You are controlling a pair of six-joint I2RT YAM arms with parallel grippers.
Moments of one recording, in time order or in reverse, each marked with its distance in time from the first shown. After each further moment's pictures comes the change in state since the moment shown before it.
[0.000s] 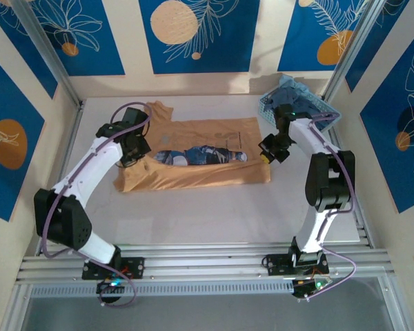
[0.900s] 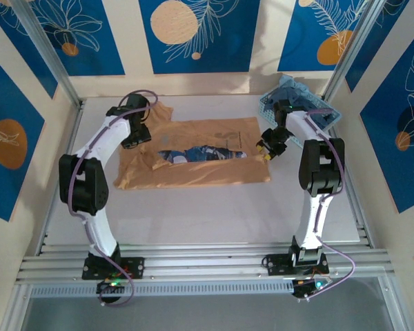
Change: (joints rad) left arm 0.102 0.340 0.256 0.045 -0.021 0.220; right arm -0.034 0.193 0.175 -0.007 -0.034 -0.045
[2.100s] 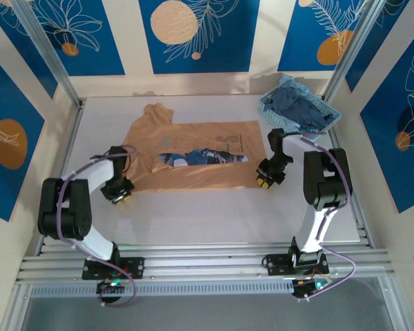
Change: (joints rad) left arm 0.155 -0.307 -0.771 0.109 0.127 -0.165; right arm 0.067 -0.210 -0.495 0.093 0.001 -0.065
